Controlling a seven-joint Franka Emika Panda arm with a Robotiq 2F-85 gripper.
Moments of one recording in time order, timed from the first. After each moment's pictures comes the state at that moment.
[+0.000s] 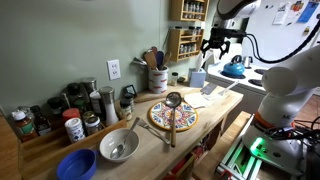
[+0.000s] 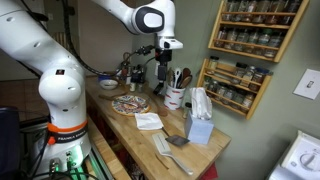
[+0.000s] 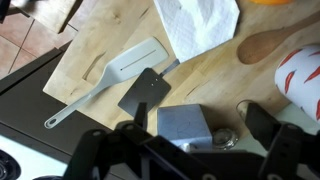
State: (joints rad) arm -0.31 -0.69 0.04 -2.64 -0.06 2.10 0.64
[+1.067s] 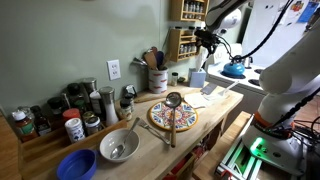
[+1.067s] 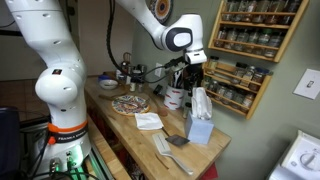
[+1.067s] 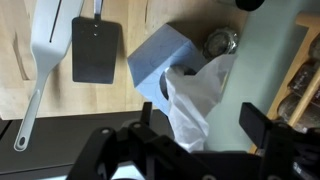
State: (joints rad) arm -0.39 -0.29 -0.03 -2.43 -0.10 2.49 1.12
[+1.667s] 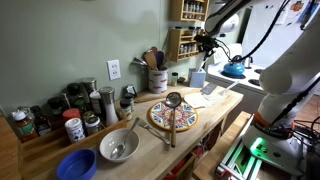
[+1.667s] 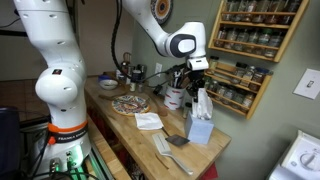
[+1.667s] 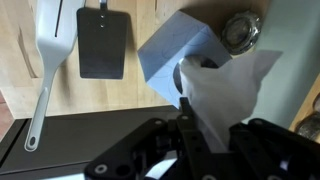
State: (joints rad) arm -0.39 -0.22 -0.06 -2.41 -0.18 2.51 1.21
